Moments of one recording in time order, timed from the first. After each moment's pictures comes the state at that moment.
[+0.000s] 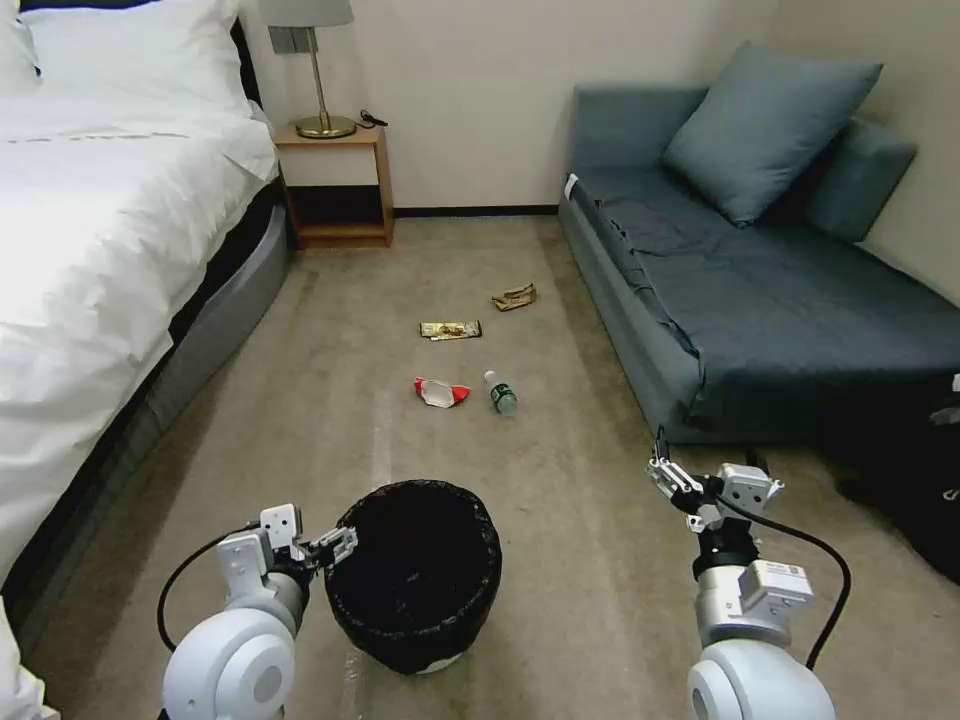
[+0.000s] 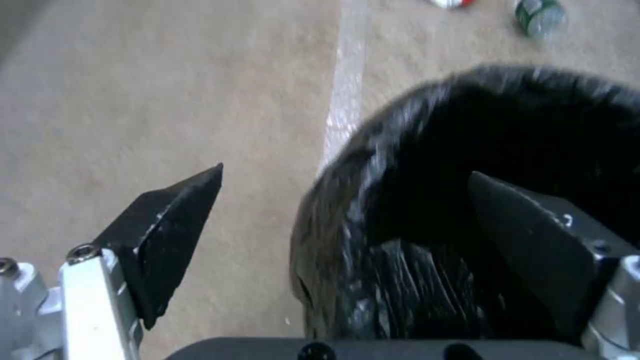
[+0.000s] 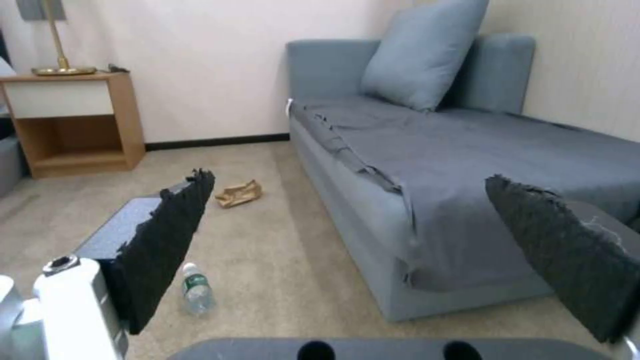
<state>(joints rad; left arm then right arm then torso) 1.51 -1.26 -0.46 -2.23 -0.78 0.74 -0.65 -1.60 1.52 0.51 2.27 0.03 -0.11 0.23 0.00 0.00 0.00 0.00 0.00</state>
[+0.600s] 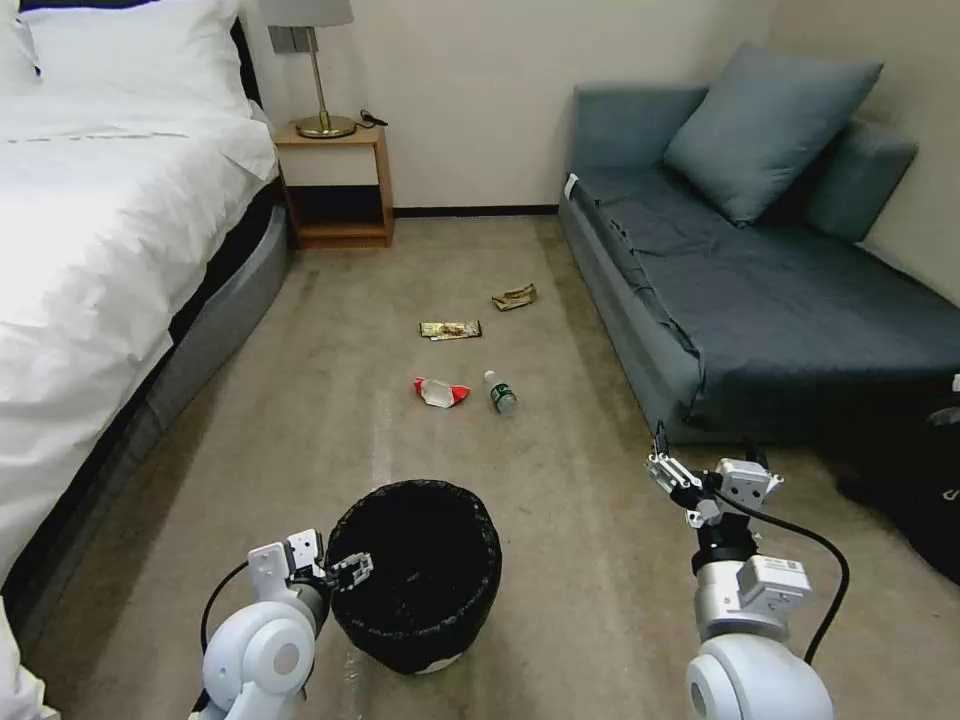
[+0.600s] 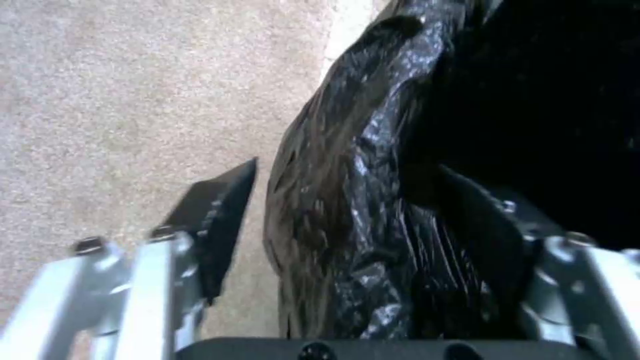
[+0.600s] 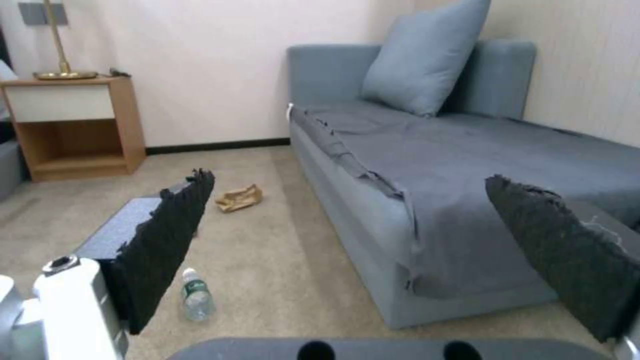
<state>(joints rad) 1.44 -1.27 -0.43 -2.05 -0.90 0.73 -0.67 -1.58 1.52 0.51 2.25 0.02 -0.11 0.23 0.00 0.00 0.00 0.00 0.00</state>
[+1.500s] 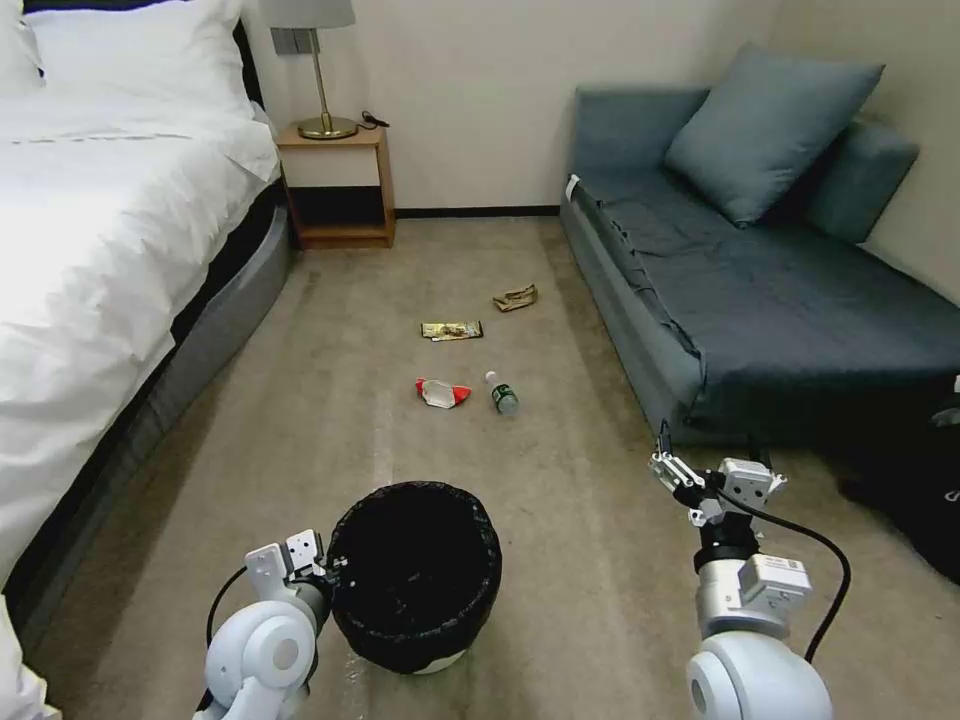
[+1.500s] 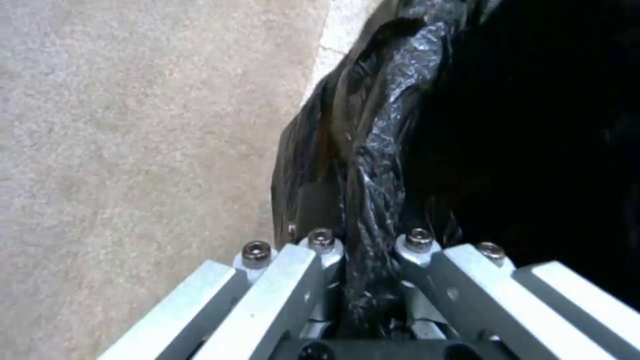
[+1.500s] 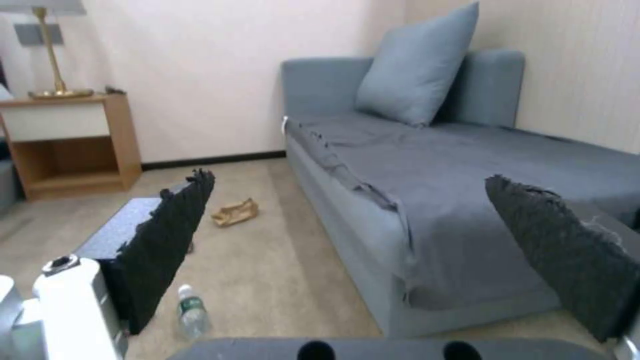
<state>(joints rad) 1.47 -1.31 -0.46 -2.08 -0.92 0.74 -0.67 -1.58 1.51 0.52 2.25 0.06 -0.06 0.25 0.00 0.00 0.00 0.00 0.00</state>
